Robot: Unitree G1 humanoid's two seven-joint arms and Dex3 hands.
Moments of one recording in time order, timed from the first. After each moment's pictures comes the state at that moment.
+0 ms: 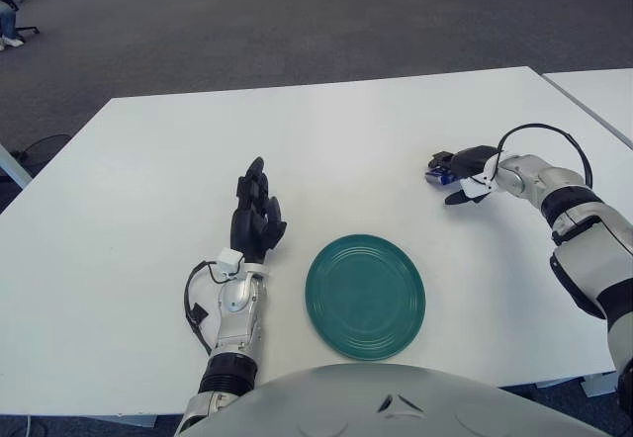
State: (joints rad) left arm 0.10 -0.12 0.01 0.41 -0.15 -0.66 -0.06; right arm -0.88 -0.58 0.74 1.26 -0.88 -0.57 0.10
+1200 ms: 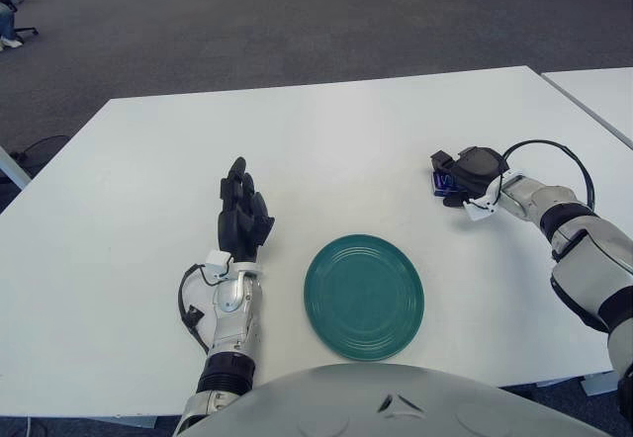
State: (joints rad) left arm 0.09 -0.12 0.04 0.41 -0.21 -0.68 -0.03; right arm -0.81 -0.58 0.92 1.30 -0.99 -0.53 -0.46
